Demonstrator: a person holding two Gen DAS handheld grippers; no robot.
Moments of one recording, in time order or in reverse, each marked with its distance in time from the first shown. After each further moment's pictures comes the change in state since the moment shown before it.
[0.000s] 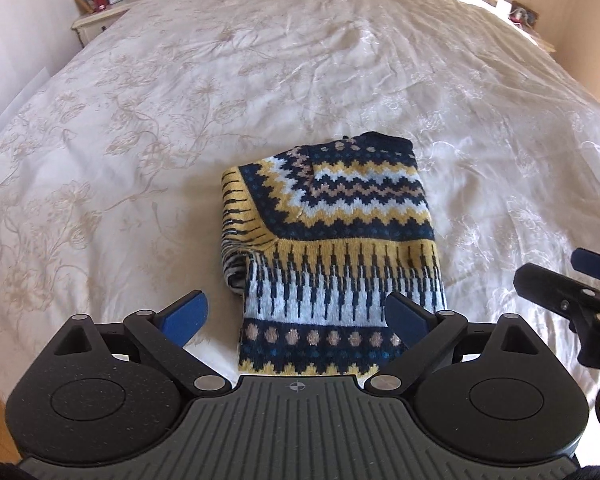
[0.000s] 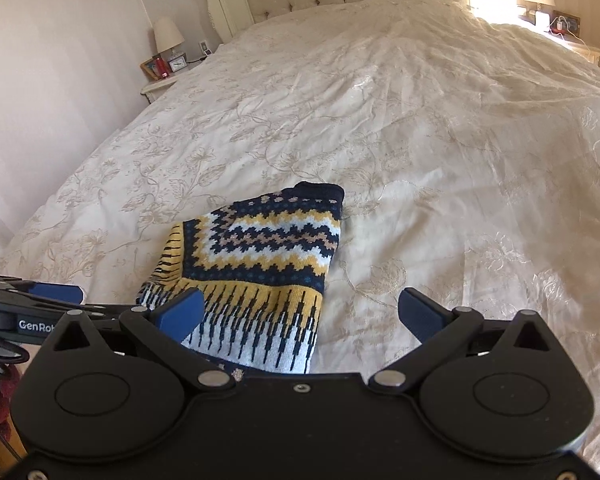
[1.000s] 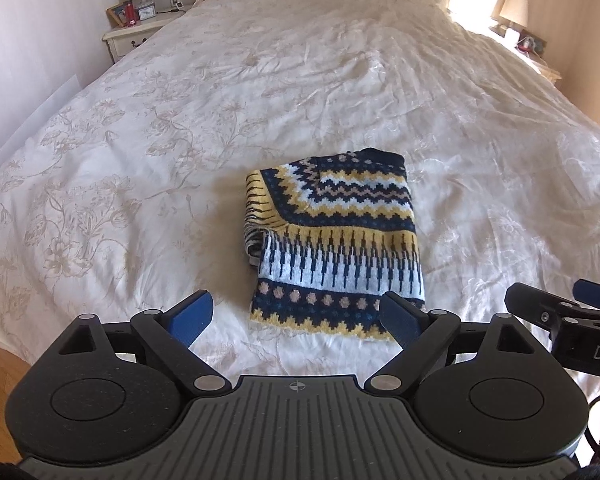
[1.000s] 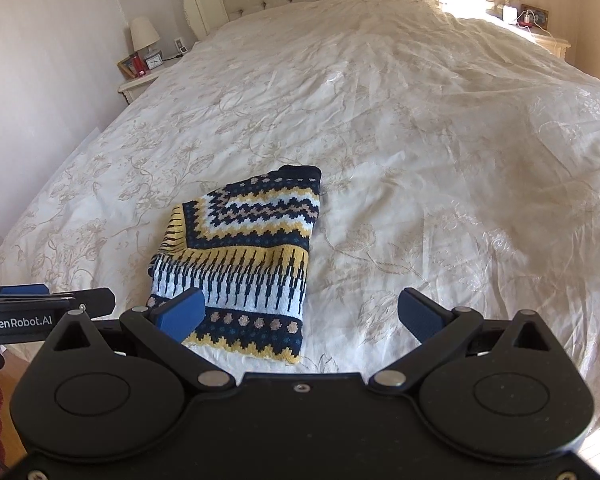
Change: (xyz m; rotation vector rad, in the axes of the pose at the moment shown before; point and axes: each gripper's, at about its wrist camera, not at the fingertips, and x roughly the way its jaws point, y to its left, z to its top) left arm -0.068 -0.007 -0.040 -0.045 -0.071 0.032; right arm -0.057 0.016 -0.022 0.036 0.028 -0.086
